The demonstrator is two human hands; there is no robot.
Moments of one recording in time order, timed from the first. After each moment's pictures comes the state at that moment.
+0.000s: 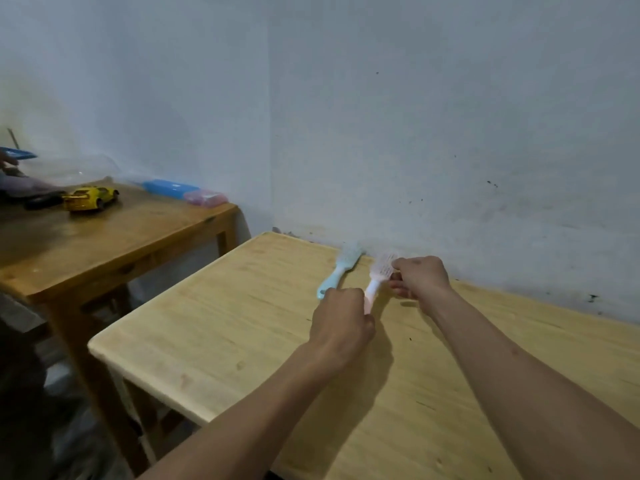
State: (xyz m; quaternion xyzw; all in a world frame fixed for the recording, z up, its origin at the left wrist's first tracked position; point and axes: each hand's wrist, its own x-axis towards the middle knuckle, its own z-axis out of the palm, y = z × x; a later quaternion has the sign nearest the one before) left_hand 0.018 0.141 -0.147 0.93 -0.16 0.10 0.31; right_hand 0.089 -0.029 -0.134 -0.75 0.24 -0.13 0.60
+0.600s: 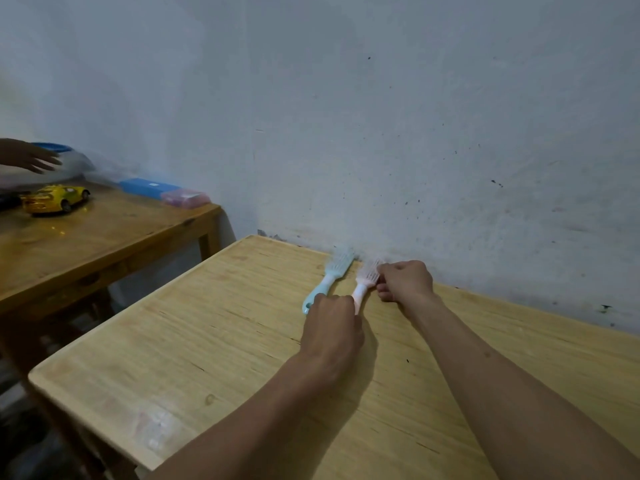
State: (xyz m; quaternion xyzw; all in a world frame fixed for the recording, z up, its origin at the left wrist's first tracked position) left_hand 0.054 0.126 -0.163 0.93 -0.17 0.13 0.29; right_hand 0.134 -0.033 -0.154 -0.78 0.24 -0.14 0.56
